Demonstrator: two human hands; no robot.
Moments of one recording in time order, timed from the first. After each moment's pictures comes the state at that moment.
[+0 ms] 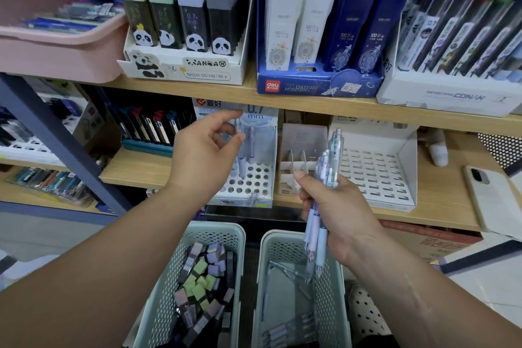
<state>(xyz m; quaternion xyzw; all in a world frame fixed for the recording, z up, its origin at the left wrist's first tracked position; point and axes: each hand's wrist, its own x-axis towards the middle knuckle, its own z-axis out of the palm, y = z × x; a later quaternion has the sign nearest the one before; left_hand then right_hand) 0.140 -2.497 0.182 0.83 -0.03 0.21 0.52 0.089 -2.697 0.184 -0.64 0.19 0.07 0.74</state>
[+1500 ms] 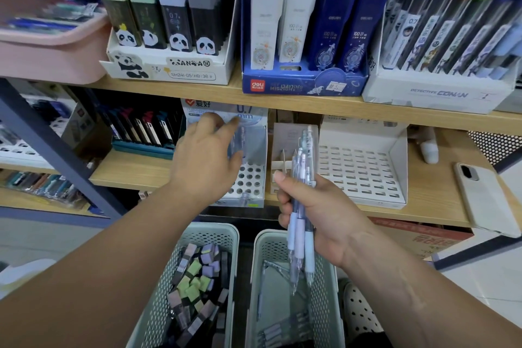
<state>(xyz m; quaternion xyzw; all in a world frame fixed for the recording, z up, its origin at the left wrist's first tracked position) 0.148 -2.504 0.173 0.97 -0.09 0.19 0.14 0.085 -2.699 0.193 -0.59 0.12 0.20 0.77</state>
